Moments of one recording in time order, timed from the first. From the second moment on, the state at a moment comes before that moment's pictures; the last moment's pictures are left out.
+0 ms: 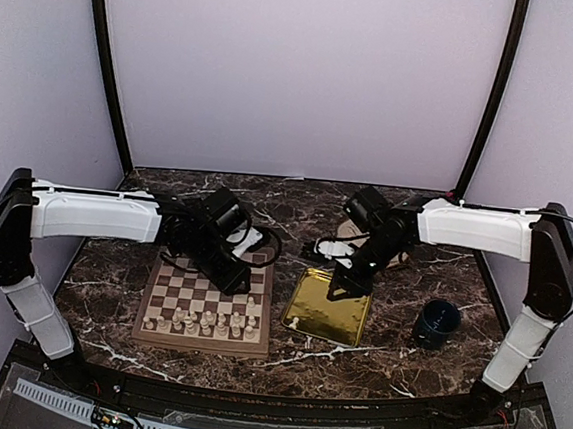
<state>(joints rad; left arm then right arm) -0.84 1.63 1.15 -0.63 0.08 -0.14 0.77 1.76 1.33 -0.81 -0.36 -0.57</state>
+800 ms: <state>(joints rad) -0.88 1.88 1.36 -0.77 0.11 -0.09 0.66 1.68 1.10 -0.61 -0.42 -0.57</state>
